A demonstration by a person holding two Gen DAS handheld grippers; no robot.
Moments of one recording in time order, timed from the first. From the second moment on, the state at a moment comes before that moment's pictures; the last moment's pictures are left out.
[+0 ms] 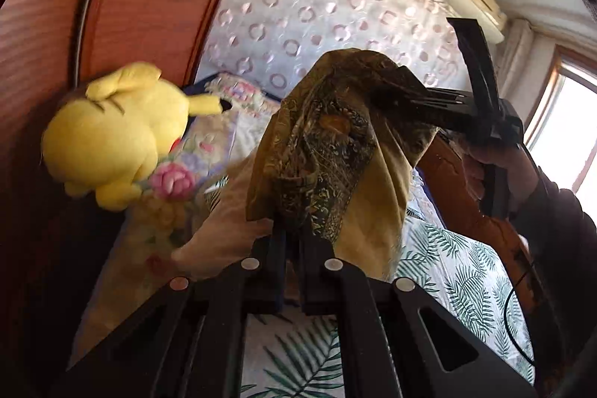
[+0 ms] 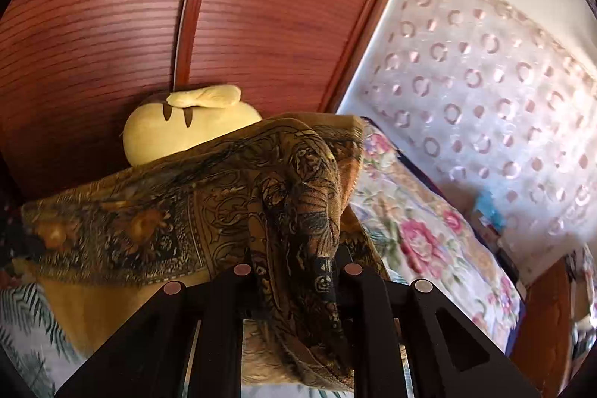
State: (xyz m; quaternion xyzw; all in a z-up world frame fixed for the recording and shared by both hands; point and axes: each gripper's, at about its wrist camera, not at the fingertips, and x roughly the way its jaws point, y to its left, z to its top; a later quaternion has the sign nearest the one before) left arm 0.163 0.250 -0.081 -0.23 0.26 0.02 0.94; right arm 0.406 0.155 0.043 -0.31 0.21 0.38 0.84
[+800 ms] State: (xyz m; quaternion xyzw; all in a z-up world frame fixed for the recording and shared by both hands) left arm 0.138 0.225 -0.050 -0.10 0.26 0.07 0.96; right arm 0.320 0.029 0.023 -0.14 0.24 0.37 0.89
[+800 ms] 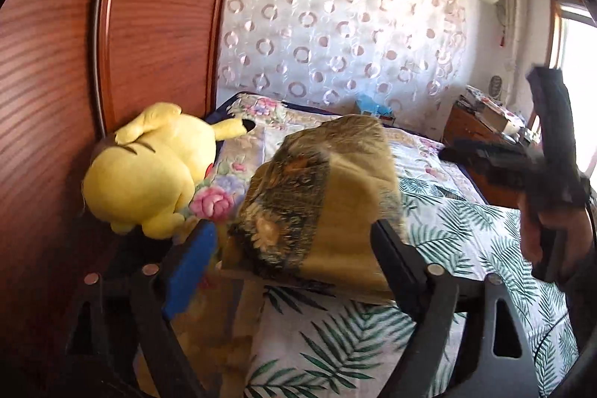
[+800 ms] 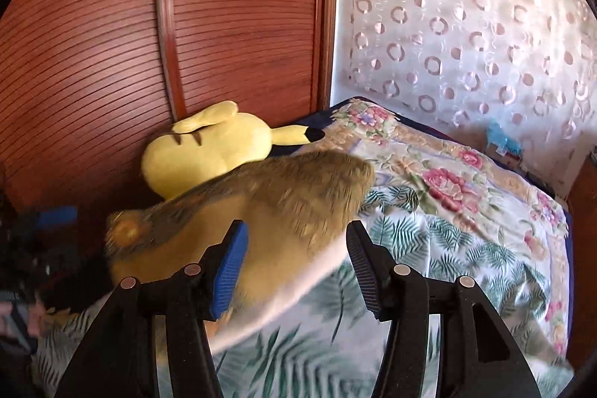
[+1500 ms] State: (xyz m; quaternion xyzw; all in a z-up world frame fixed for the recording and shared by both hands) left arm 0.092 0.070 -0.011 -0.03 0.23 -0.04 0.97; right arm 0.105 -0.144 0.030 -0.04 0.19 0.22 0.96
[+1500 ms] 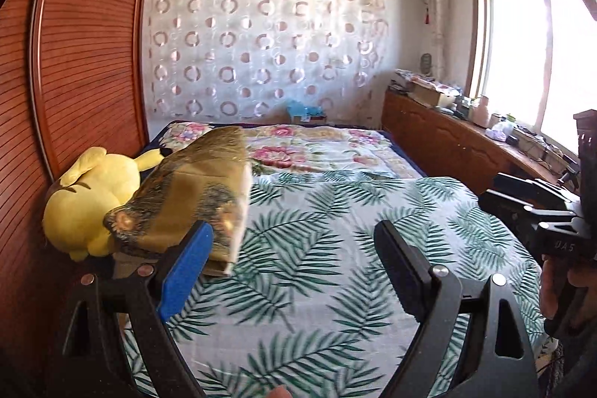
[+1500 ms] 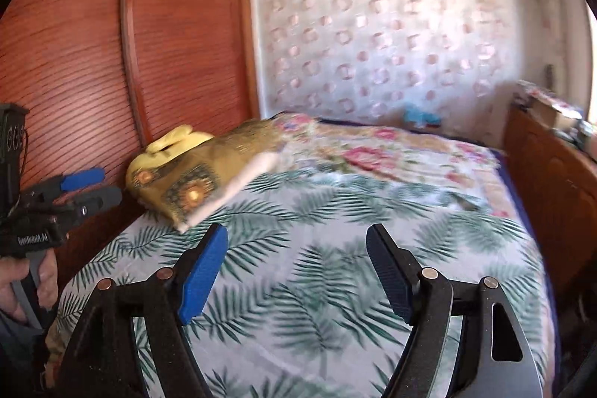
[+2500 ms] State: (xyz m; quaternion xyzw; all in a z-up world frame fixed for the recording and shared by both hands) left arm 0.070 0.032 0.009 -0.02 0.21 -0.03 0.98; right arm 0.049 -0.172 0.035 0.00 0.15 0.13 0.98
